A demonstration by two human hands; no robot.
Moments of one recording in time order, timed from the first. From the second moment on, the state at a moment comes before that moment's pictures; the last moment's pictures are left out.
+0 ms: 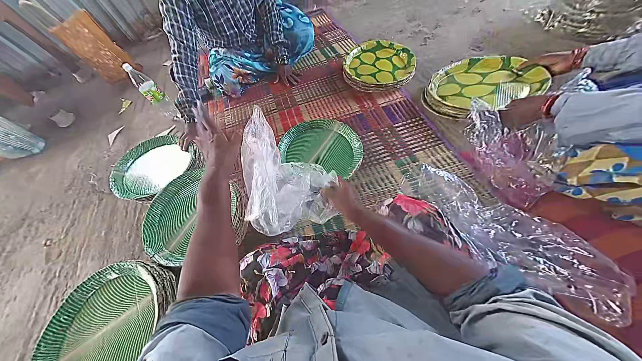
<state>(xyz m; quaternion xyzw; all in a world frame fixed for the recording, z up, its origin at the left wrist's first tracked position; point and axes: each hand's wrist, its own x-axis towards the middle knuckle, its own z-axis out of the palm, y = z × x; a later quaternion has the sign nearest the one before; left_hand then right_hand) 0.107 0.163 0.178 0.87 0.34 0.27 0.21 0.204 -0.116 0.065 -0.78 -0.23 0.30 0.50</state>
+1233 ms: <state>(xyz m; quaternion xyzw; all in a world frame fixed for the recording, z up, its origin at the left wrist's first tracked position) 0.017 0.002 0.108 0.83 0.23 0.21 0.46 0.283 -0.107 0.067 -0.85 -0.03 0.34 0.39</state>
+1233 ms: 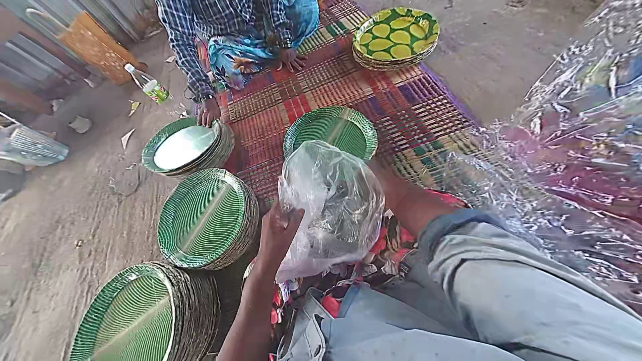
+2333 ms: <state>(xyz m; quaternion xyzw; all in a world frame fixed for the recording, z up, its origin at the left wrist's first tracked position) 0.058 0.065 0.194 0.81 0.22 0.23 0.49 0.284 -0.276 0.158 -0.74 -0.26 0.32 0.54</state>
